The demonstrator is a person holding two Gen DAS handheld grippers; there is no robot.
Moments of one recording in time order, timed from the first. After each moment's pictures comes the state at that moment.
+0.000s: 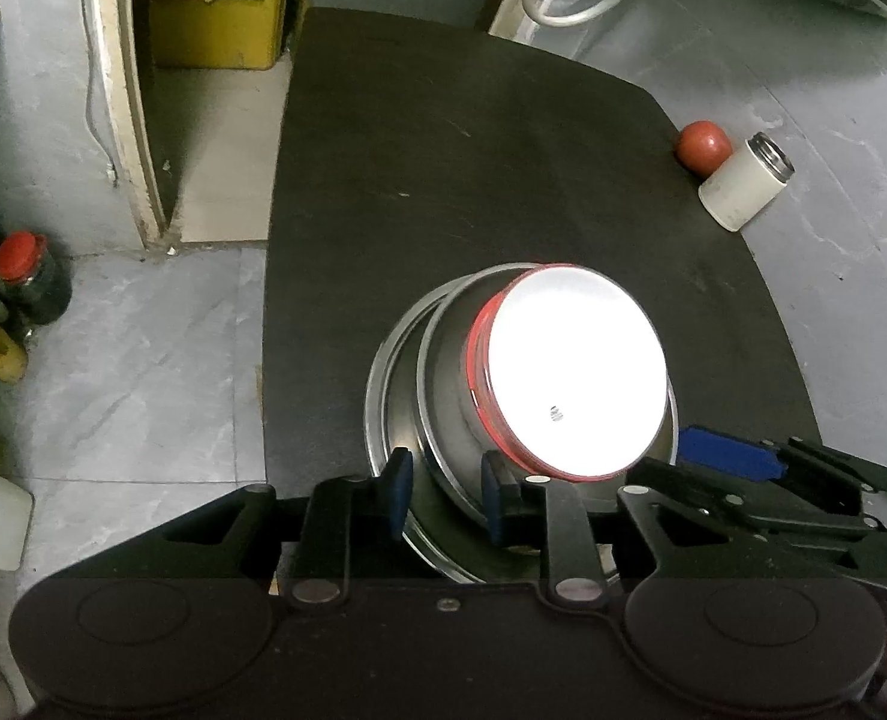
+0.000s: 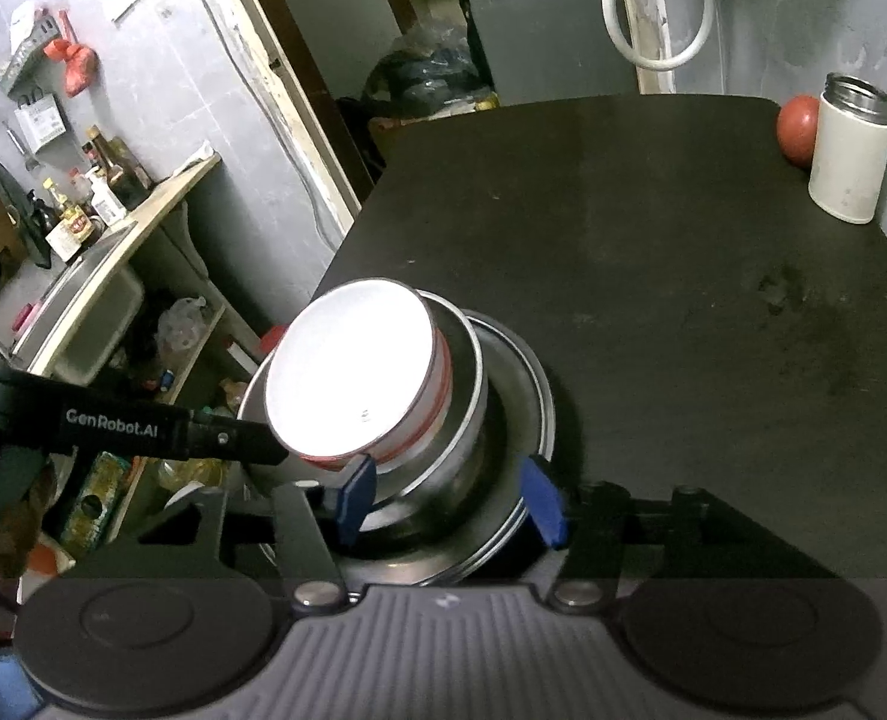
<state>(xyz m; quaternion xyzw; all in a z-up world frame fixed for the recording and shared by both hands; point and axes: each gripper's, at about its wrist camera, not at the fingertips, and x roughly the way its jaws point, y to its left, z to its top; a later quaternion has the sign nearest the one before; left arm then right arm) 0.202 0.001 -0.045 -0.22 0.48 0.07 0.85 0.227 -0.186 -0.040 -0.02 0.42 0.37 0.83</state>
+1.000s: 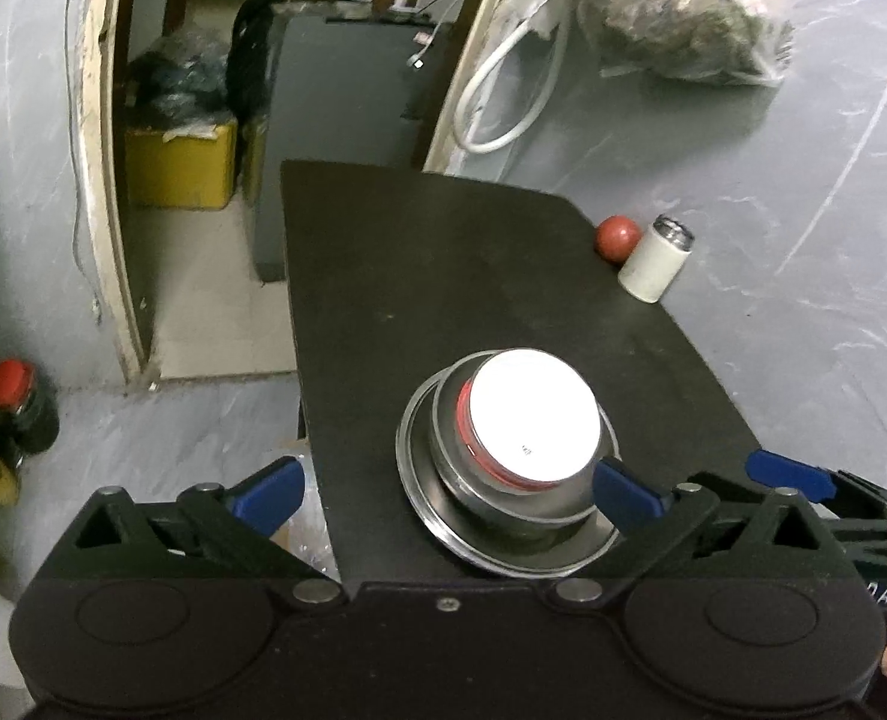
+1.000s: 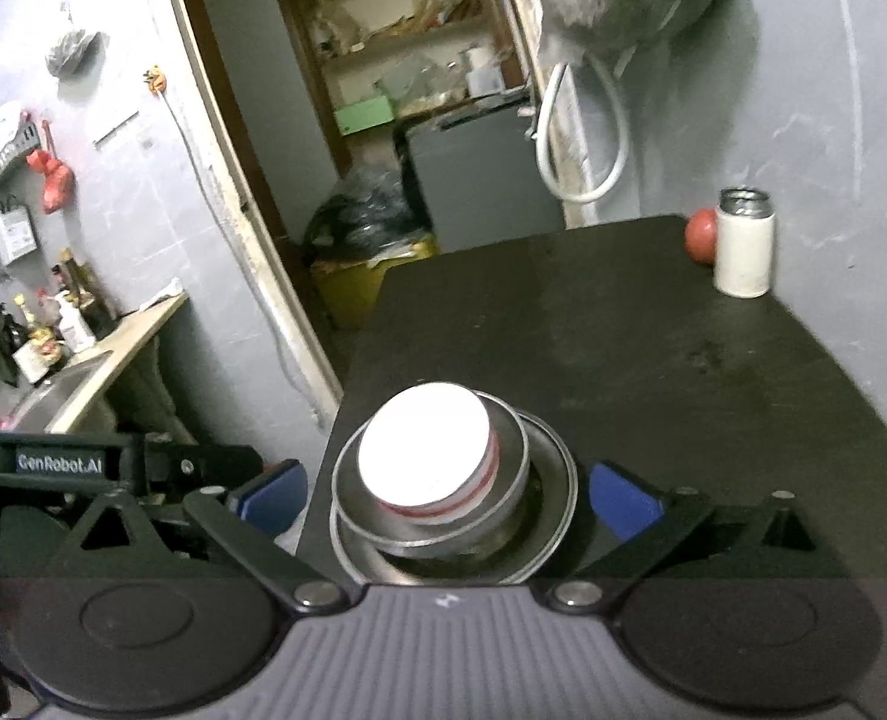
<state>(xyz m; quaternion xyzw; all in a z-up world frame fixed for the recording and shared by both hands) 0.120 0.016 0.008 -0.16 0.35 0.02 0.92 0.124 -0.198 0.007 0.04 0.29 0.28 0.91</state>
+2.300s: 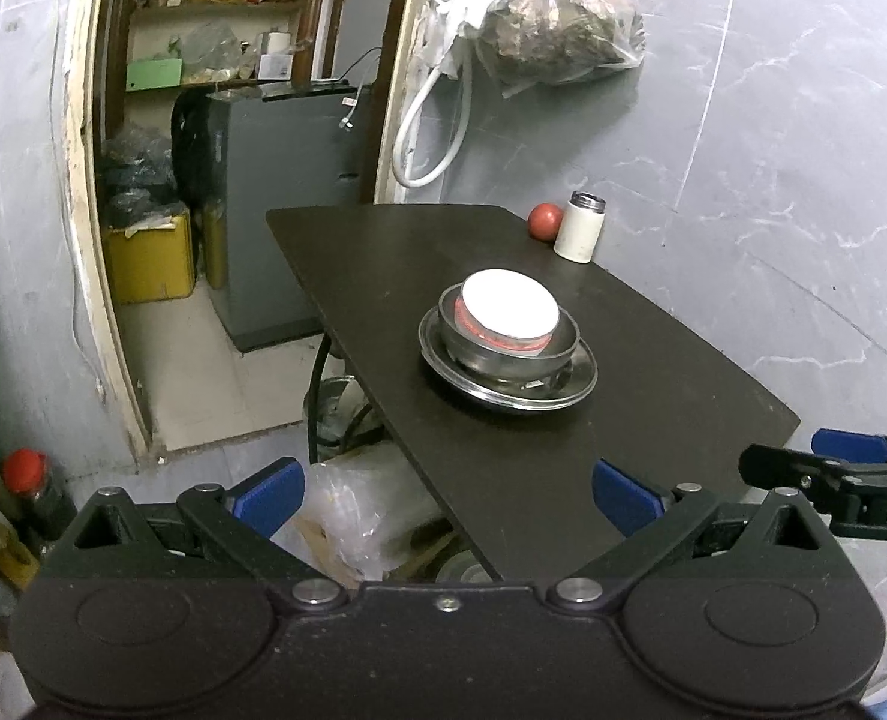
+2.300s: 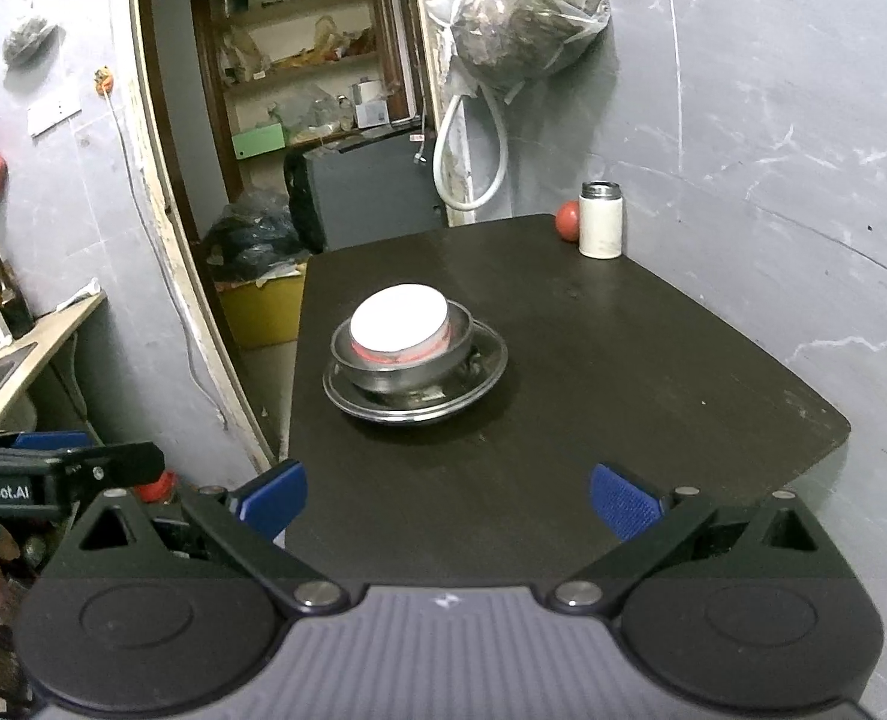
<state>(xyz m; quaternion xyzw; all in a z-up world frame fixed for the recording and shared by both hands) -0.035 0.024 -0.014 -0.08 0.29 -0.03 0.95 -0.050 -0.199 -0.009 0.03 0.27 0.14 0.95</state>
